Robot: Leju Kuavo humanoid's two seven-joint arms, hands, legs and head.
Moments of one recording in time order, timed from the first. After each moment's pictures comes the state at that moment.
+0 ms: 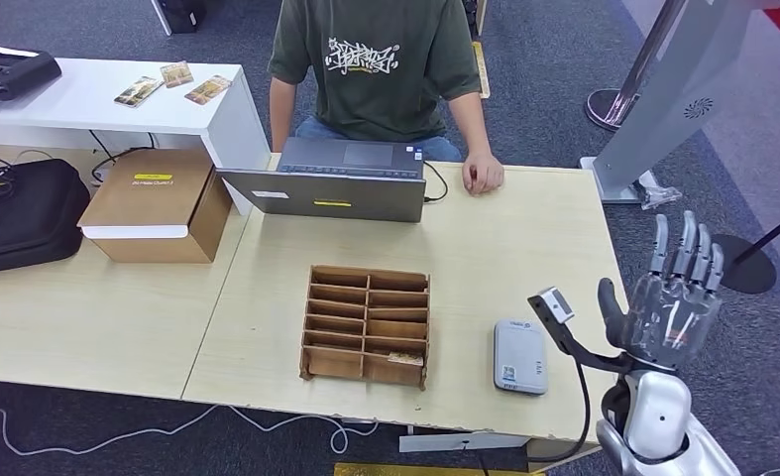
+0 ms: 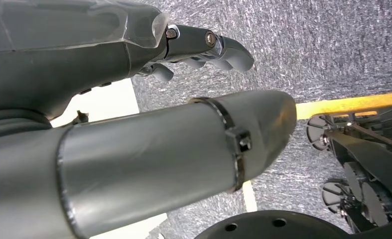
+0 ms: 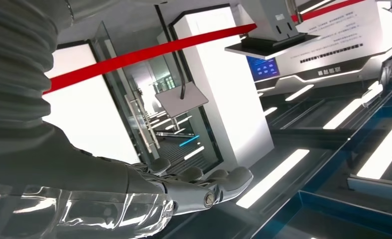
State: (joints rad) left arm -0.08 0.08 -1.54 -0.08 1.39 -0.15 -0.09; right arm -0.05 -0.46 0.33 -1.57 1.57 -0.60 0.69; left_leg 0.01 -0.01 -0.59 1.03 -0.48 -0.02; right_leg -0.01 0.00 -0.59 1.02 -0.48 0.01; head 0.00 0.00
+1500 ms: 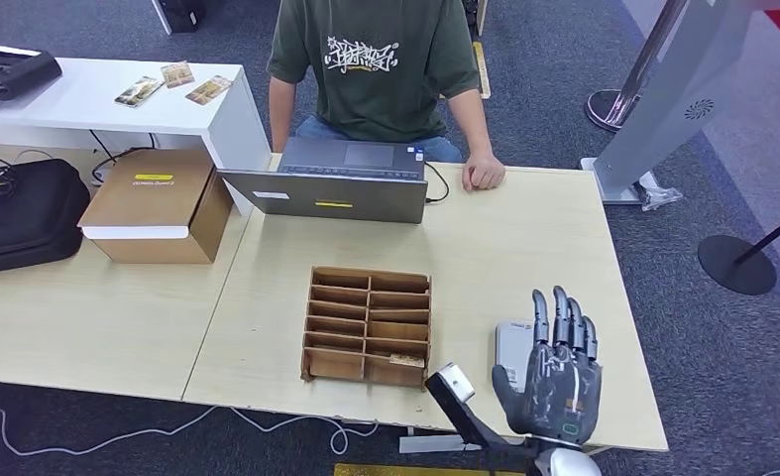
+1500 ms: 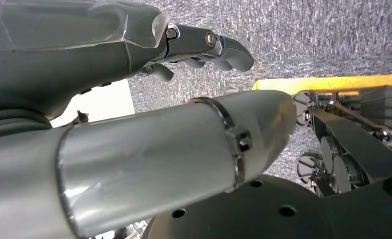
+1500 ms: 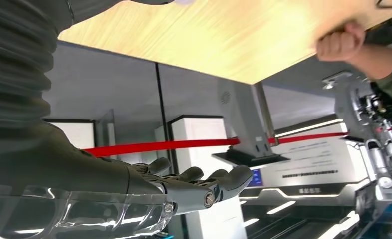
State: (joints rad) left arm -0.07 0.03 -1.53 -0.05 1.54 -0.18 -0.11; right arm 0.19 -0.19 0.54 -1.84 1.57 -0.25 0.69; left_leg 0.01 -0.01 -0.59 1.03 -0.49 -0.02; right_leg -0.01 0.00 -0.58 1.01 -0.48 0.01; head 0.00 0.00
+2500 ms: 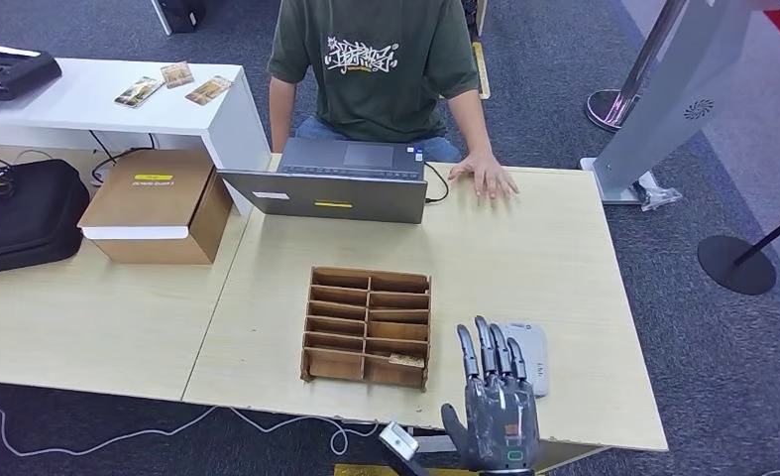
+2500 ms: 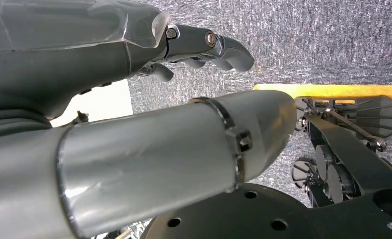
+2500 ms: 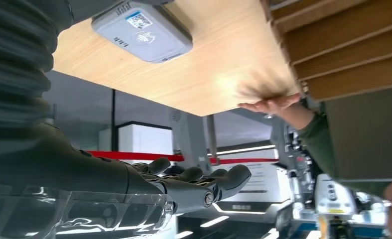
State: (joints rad) left arm -0.07 0.04 -1.53 -0.05 1.57 -0.17 -0.11; right arm 0.18 -0.21 0.72 -1.74 1.57 -0.24 0.60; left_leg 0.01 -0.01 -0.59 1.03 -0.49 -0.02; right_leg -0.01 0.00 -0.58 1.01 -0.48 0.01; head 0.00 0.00
